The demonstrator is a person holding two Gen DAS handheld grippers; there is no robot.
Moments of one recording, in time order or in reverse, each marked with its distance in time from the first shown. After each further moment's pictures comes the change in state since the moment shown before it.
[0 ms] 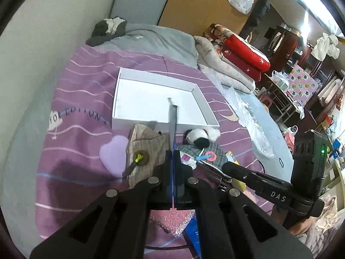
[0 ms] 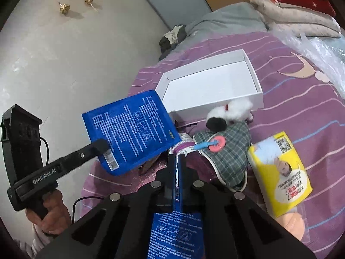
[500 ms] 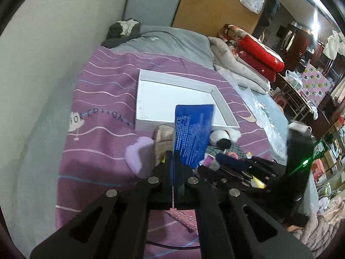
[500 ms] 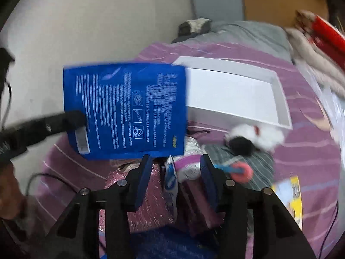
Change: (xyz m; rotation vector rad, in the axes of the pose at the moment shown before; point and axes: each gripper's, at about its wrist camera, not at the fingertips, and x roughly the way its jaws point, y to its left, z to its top) left arm -0.003 0.019 -0.002 -0.008 -0.011 0.115; right arm 0.076 0.053 -0.001 -0.389 0.099 -0.177
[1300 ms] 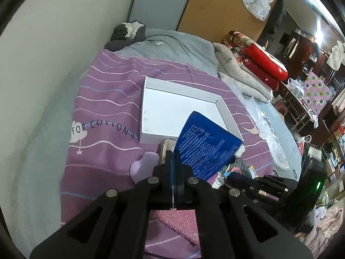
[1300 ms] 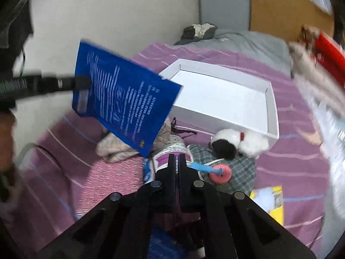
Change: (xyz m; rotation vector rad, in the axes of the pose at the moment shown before) left arm 0.002 0.011 0.017 -0.040 -0.021 -0.015; right arm -0.016 -0.025 -0.008 -0.031 -0.035 -0.010
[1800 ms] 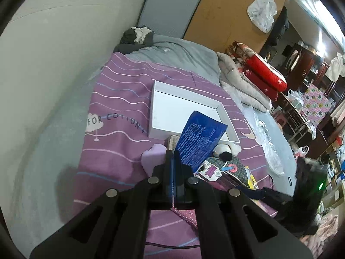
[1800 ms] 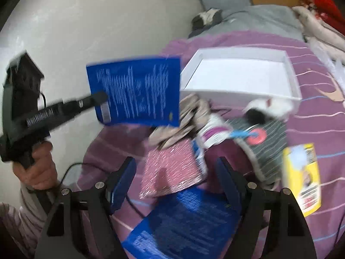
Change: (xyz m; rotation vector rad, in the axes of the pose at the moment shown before) left arm -0.037 0.015 -0.014 -0.063 -0.049 0.001; right arm -0.028 0.023 -0.019 0.151 0.071 0.229
